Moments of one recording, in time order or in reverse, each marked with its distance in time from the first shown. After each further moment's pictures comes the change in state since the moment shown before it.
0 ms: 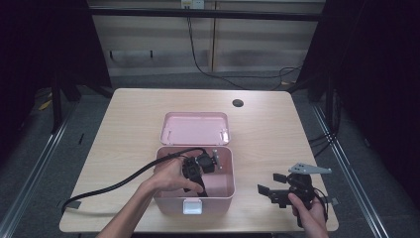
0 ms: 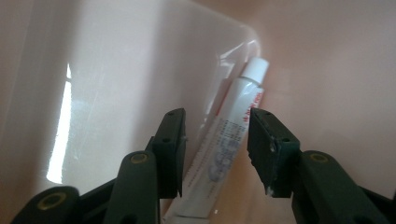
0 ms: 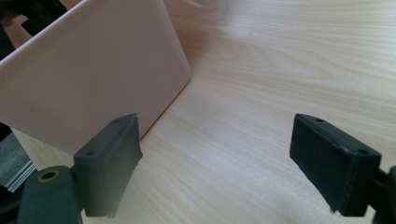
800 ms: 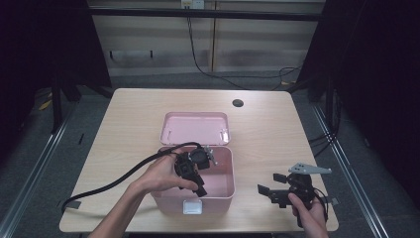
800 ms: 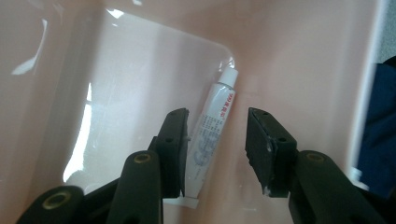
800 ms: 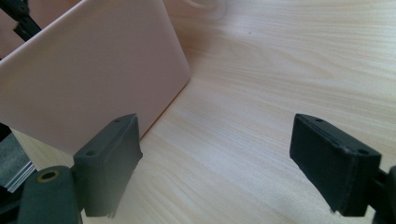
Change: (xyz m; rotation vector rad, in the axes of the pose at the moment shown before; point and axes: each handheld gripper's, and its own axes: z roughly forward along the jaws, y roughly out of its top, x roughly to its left) left arm -0.021 -0.012 -0.039 -0.104 0.049 0.054; right arm 0.000 0.000 0.000 0.000 -0.001 0.000
